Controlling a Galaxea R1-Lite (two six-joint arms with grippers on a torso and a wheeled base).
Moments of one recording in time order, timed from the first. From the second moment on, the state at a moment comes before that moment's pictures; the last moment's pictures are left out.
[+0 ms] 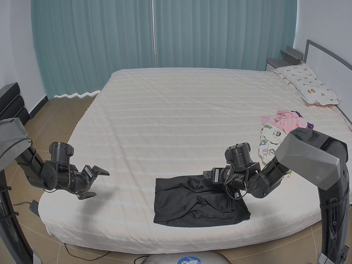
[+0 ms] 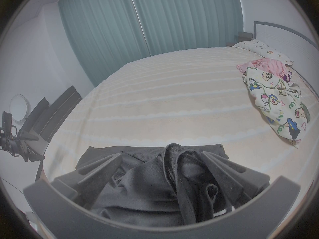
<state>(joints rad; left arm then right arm) 0.04 2.10 -0.75 -0.47 -0.39 -0.86 0.47 2.42 -1.13 -0.67 -0.16 0.36</state>
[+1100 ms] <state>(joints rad) 0.04 2.10 -0.75 -0.47 -0.39 -0.86 0.32 2.43 -1.05 -0.68 -0.04 0.62</state>
